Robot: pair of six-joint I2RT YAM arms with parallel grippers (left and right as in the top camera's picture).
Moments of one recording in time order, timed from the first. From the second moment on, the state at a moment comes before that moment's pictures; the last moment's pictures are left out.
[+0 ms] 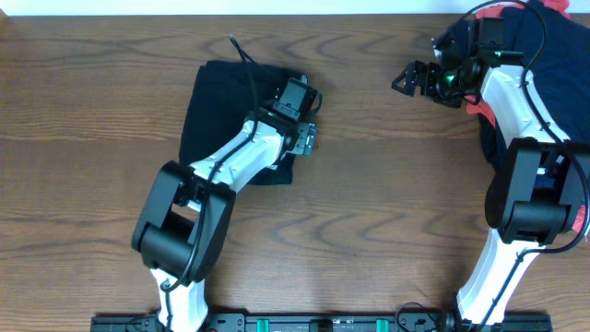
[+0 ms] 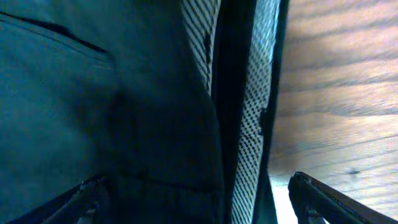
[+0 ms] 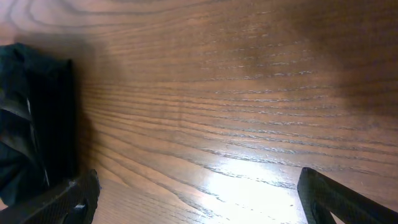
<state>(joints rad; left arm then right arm) -0.49 1.99 1.31 -0.48 -0.22 -0.19 -0.07 2.13 1.70 -0.75 -0.52 0.12</state>
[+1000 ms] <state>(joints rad) -0.20 2.10 1.33 -0.22 -0.38 0.03 0.01 2.13 1.70 -0.78 -0.48 0.07</state>
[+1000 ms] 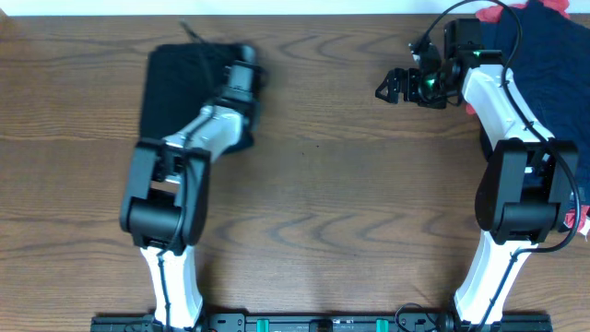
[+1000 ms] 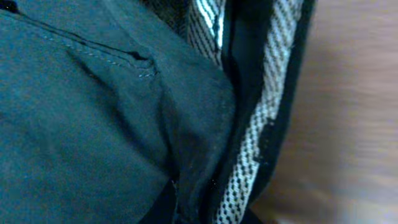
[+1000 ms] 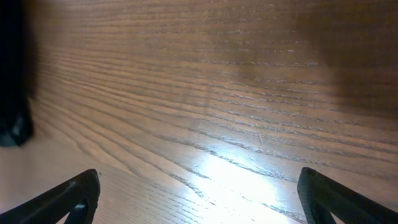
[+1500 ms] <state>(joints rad) -0.05 2.24 1.37 0.06 -0.32 0.46 0.01 2.13 1.70 -0.78 -0.47 0.07</state>
